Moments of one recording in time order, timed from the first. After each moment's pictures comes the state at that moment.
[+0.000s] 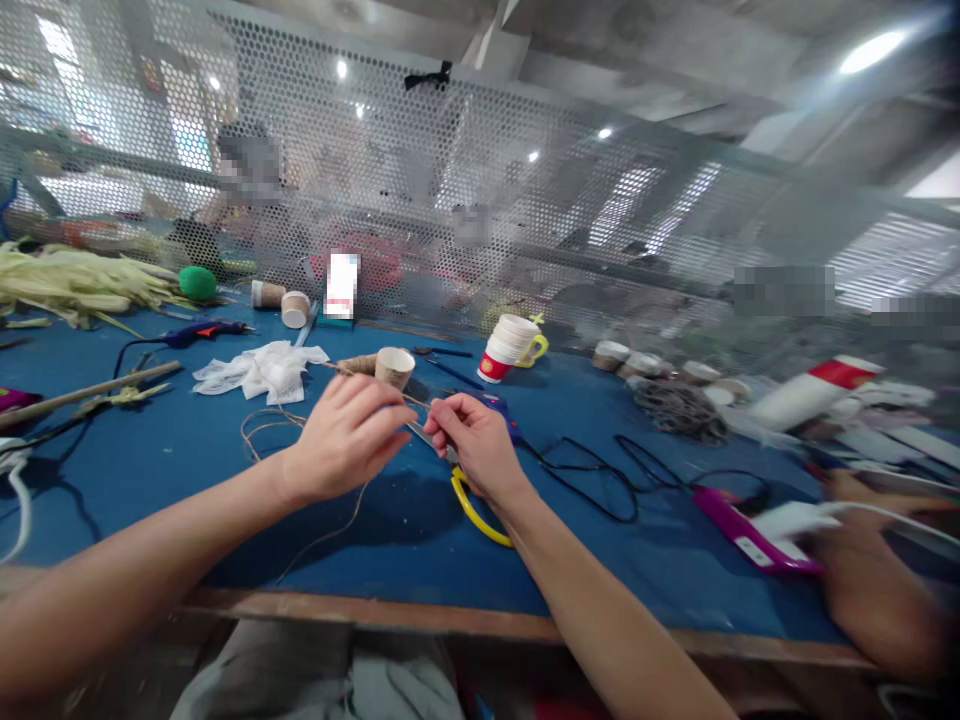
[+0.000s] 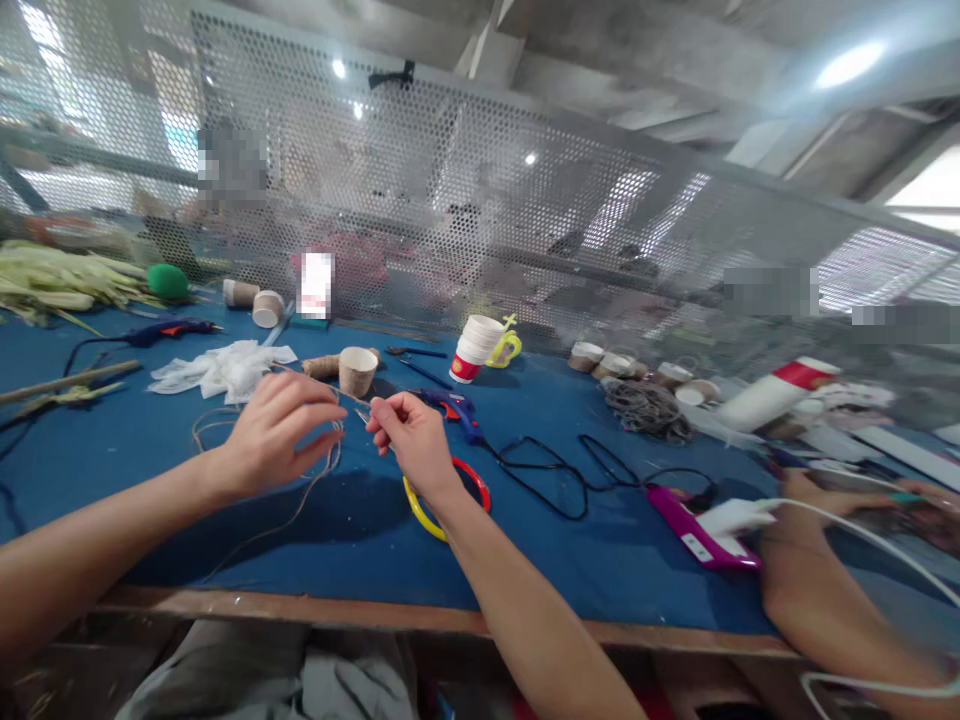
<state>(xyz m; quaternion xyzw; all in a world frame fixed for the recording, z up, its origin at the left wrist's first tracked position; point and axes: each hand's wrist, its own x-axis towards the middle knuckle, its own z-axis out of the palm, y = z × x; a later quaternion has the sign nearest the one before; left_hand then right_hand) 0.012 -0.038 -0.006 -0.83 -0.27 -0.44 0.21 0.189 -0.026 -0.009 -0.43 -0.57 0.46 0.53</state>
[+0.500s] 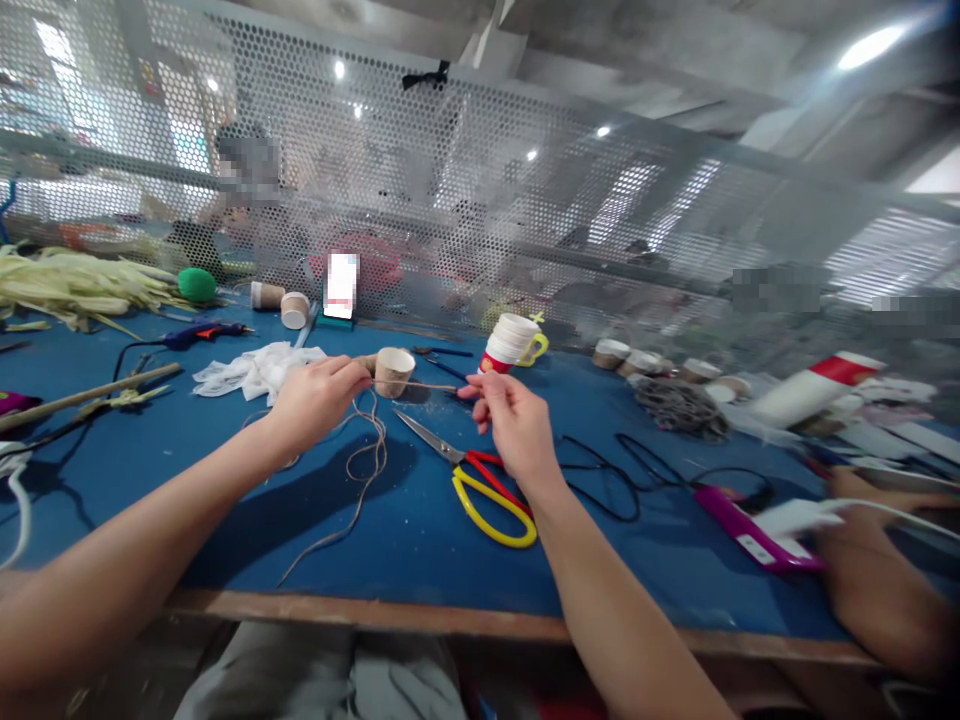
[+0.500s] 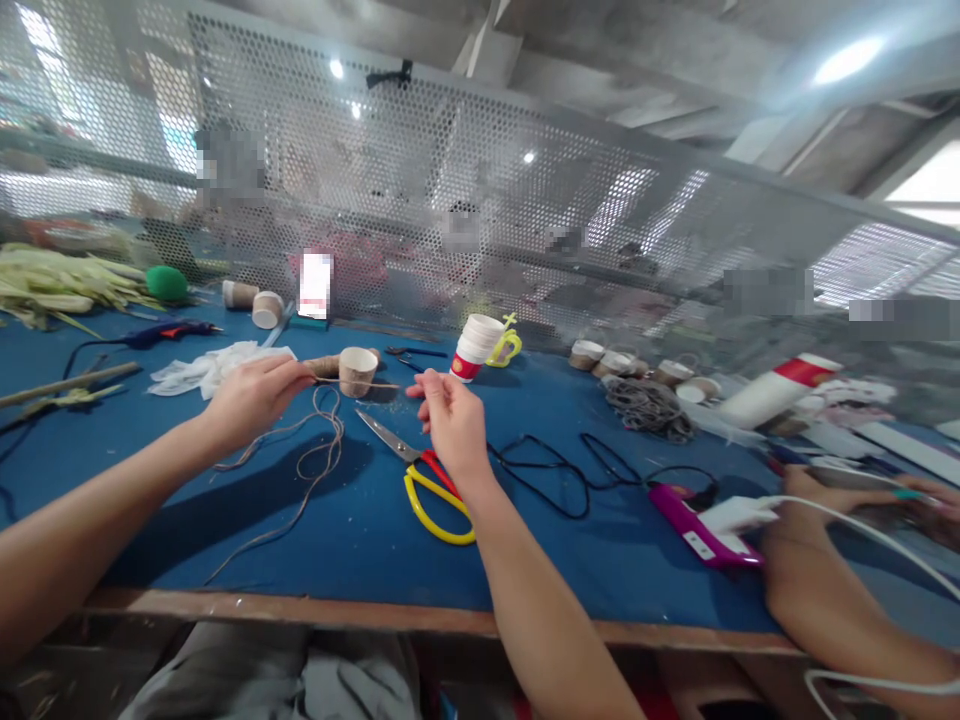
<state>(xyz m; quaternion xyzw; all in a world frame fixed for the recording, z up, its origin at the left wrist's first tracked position) -0.013 -0.005 -0.003 -0.82 -0.42 -0.33 0.20 0.219 -0.012 0.006 -0.50 -0.64 0.22 0.54</state>
